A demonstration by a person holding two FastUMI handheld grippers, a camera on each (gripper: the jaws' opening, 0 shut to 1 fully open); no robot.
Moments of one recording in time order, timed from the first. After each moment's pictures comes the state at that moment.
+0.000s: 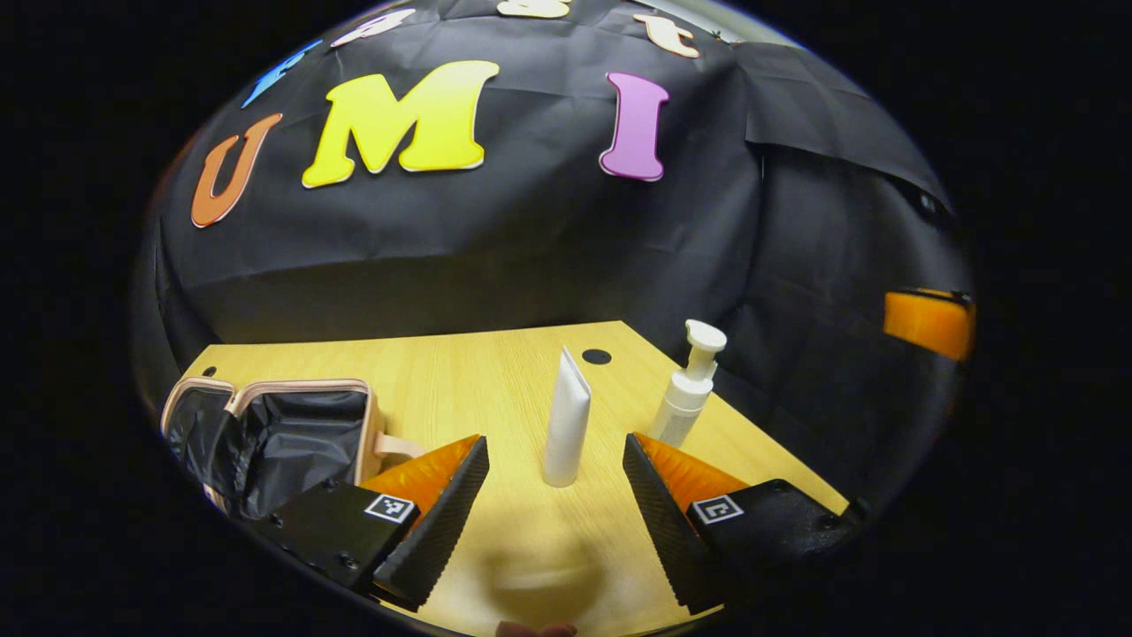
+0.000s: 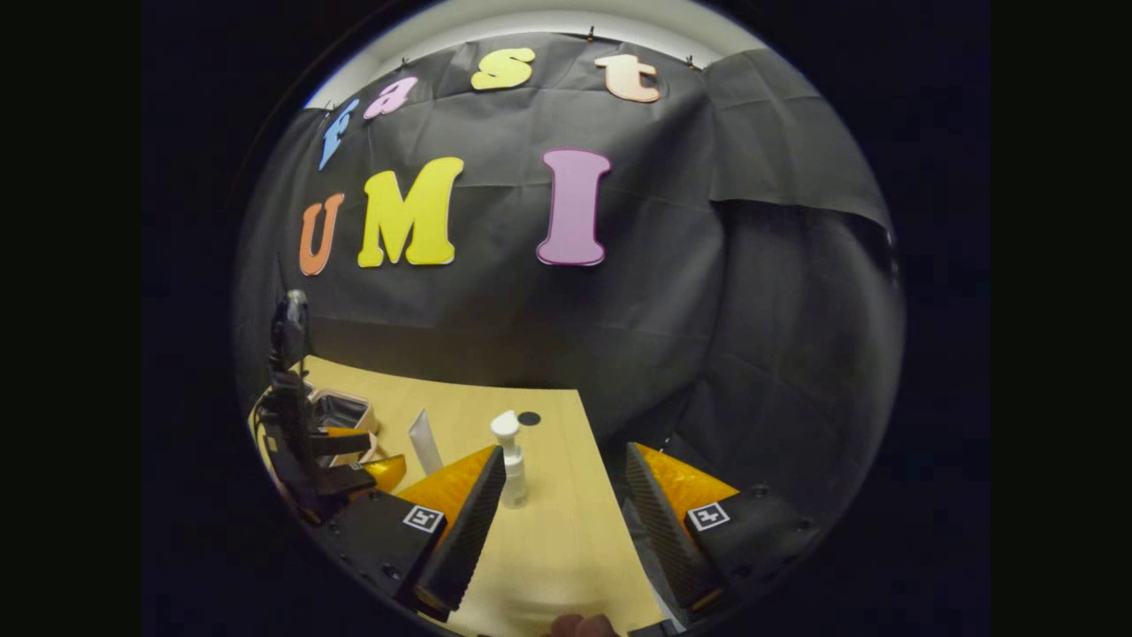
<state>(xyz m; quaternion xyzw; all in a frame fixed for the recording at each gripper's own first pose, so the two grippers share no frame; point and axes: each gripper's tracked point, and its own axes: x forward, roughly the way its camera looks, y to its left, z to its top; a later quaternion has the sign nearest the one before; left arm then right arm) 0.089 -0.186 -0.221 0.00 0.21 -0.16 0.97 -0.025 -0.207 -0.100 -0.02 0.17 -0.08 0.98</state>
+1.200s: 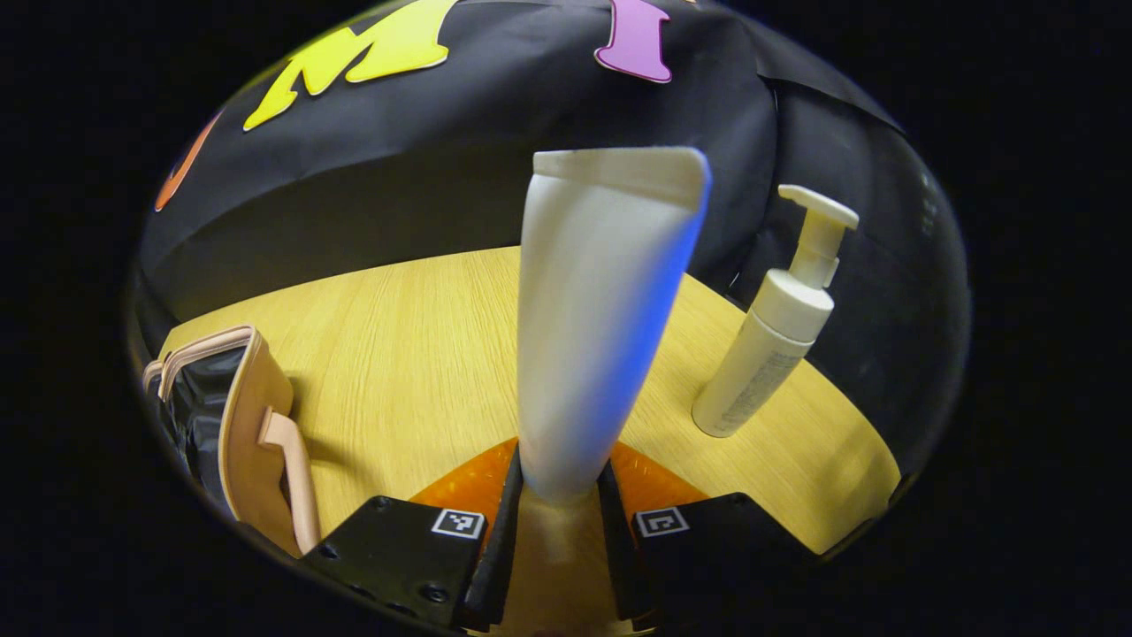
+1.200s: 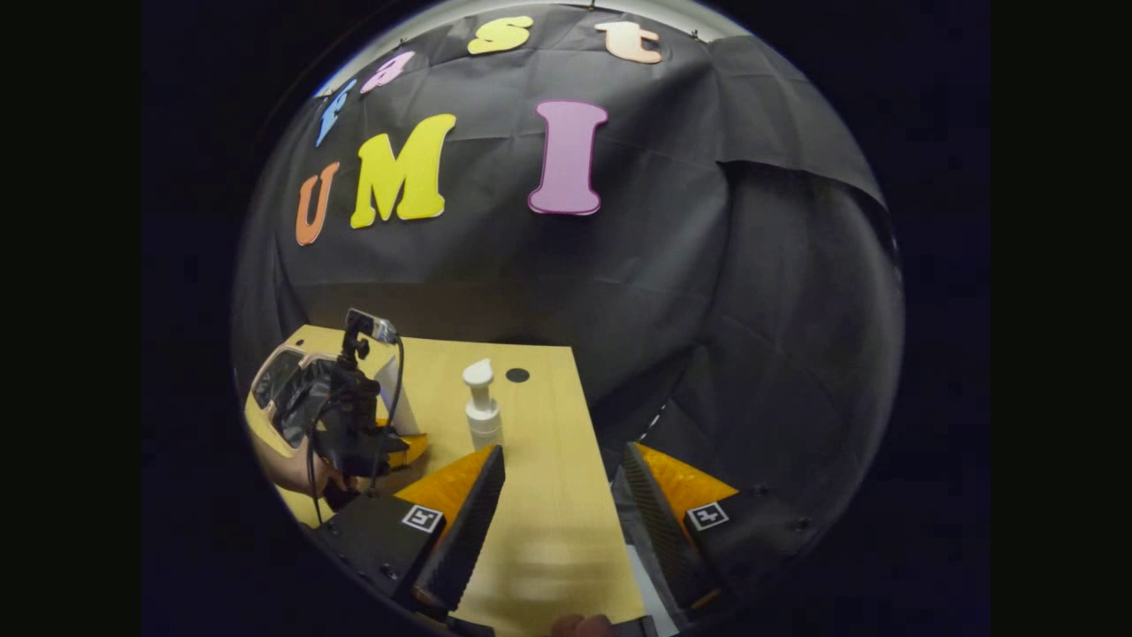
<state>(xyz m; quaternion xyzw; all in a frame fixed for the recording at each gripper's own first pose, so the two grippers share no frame) 0.138 -0.200 -0.304 0.02 0.30 -0.18 0.94 -0.015 -0.208 -0.157 0.00 0.25 -0.05 0.97</state>
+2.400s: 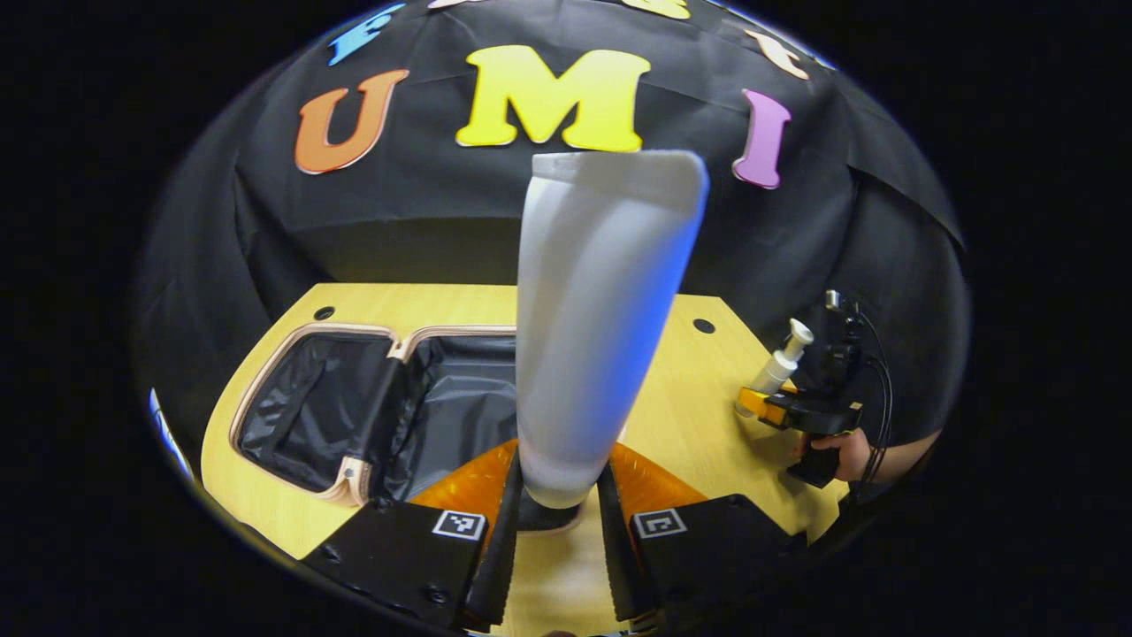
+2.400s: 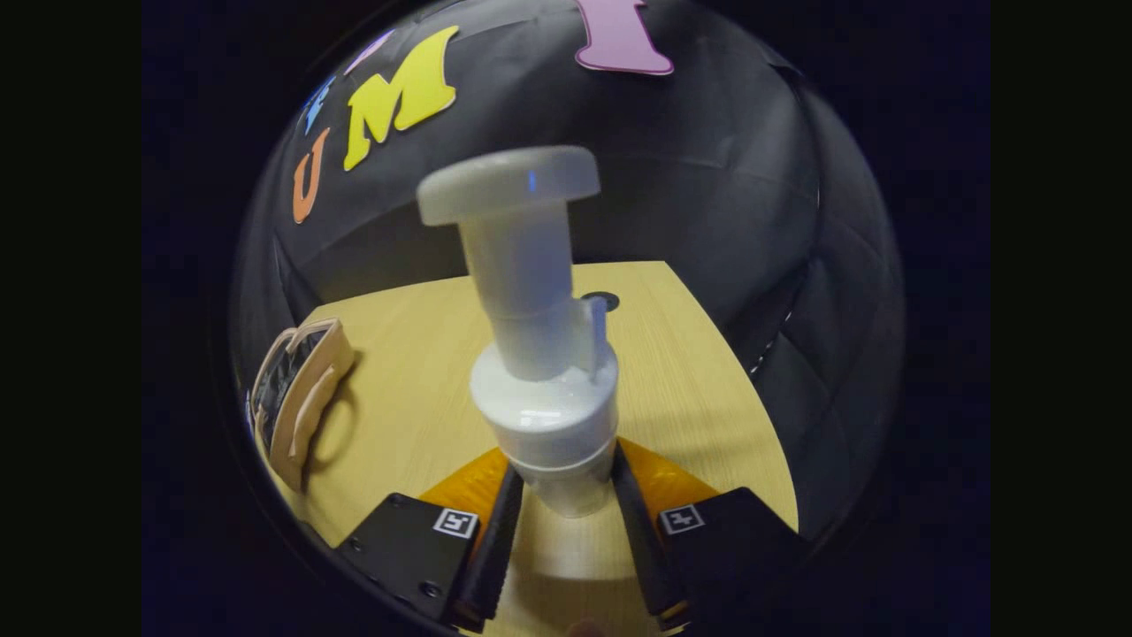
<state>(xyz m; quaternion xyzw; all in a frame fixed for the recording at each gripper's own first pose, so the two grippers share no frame) -0.002 0.019 -0.164 -0.05 0.30 -0.02 0.95 0.129 -0.140 -0.345 0.05 0.33 0.02 0.94</state>
